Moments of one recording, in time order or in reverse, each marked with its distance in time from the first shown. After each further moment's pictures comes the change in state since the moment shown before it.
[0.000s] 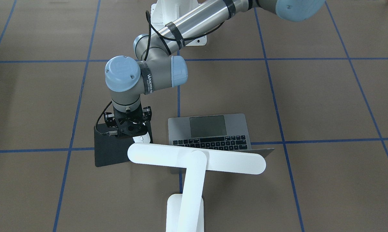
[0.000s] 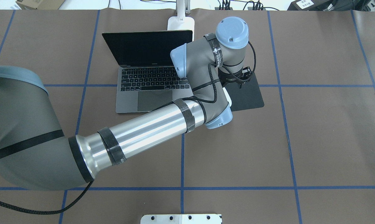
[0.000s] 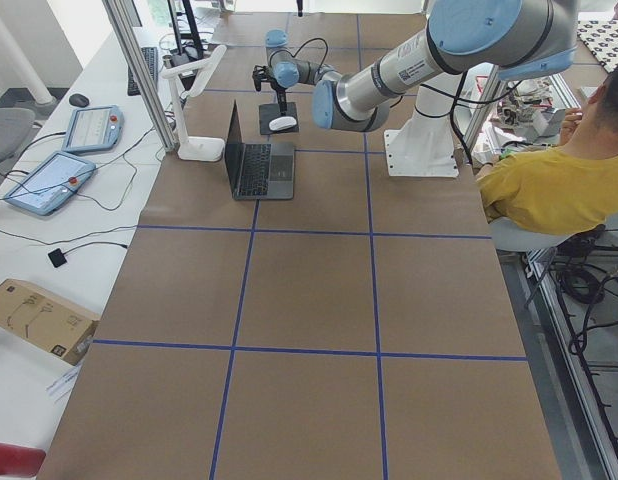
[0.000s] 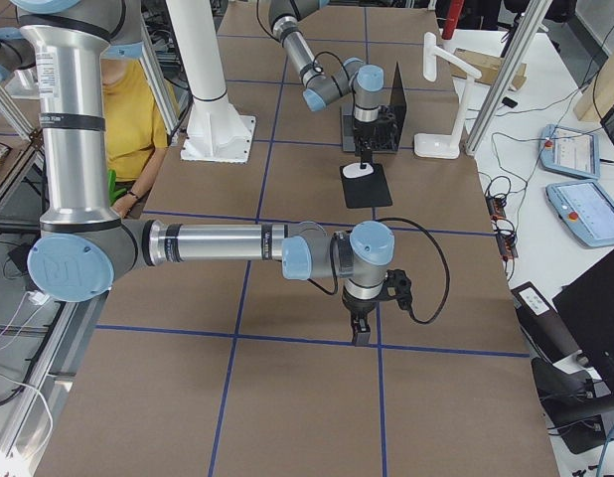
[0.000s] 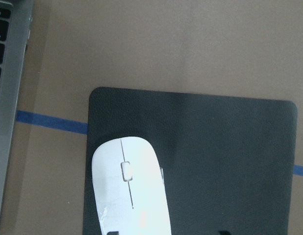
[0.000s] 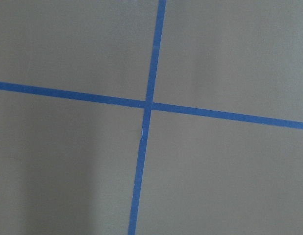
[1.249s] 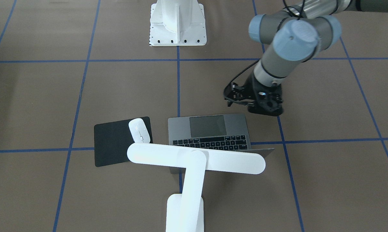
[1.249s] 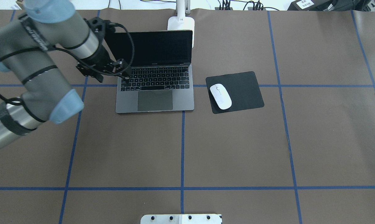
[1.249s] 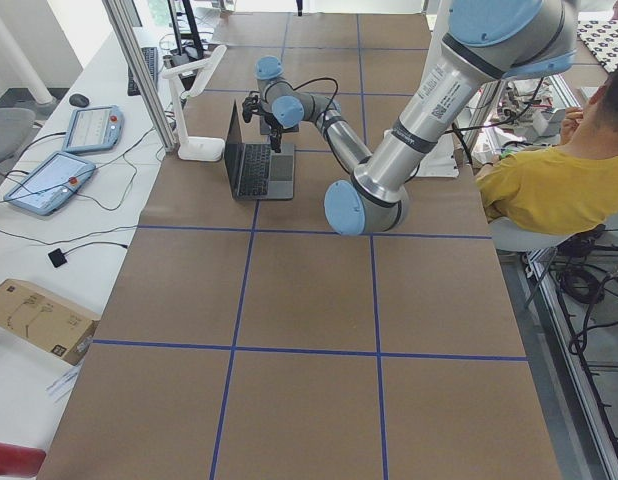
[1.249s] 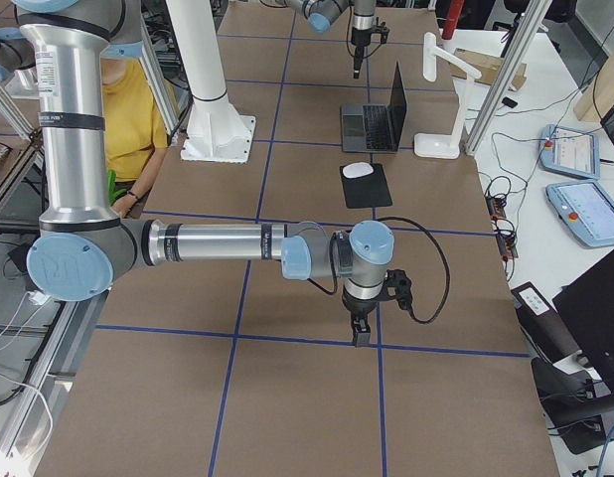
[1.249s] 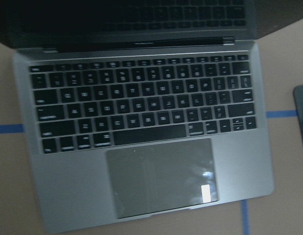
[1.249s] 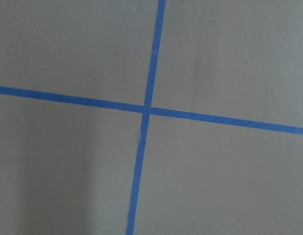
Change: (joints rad) left arm -0.334 0.894 -1.116 0.411 -0.240 0.663; right arm 0.001 -0.004 0.001 0.003 -0.010 -0.003
